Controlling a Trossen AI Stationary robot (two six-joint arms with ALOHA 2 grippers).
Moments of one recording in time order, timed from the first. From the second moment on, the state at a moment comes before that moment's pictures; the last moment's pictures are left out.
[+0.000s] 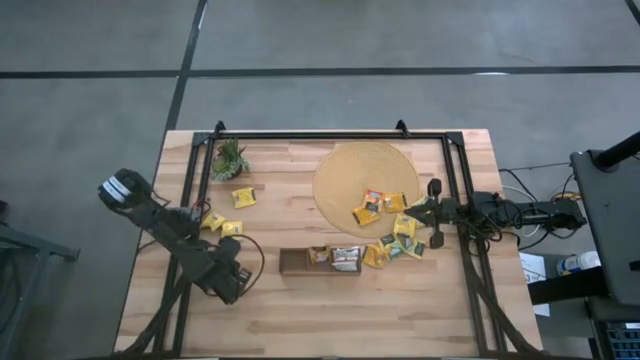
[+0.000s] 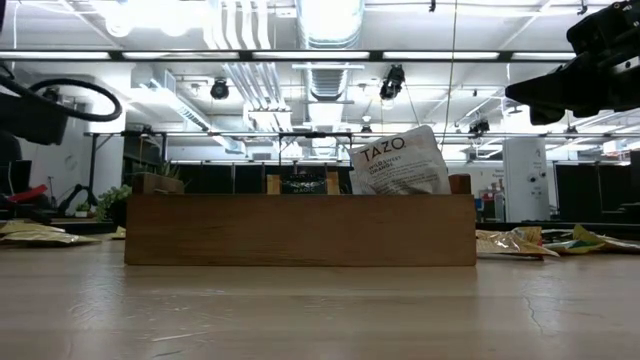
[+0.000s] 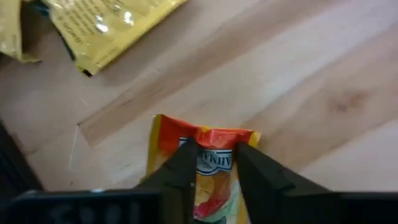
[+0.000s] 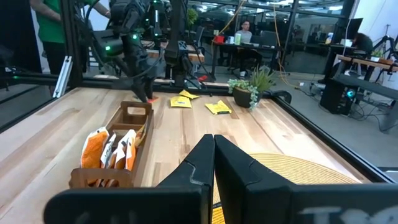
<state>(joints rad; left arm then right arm) -0.77 1.56 0.71 -0.88 -0.17 -1.79 0.07 0.05 0.02 0.00 0.13 -0.05</state>
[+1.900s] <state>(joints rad) -0.57 2.40 2.14 -1.57 -0.84 0.57 0.07 0.05 0.02 0.00 0.13 -0.05</state>
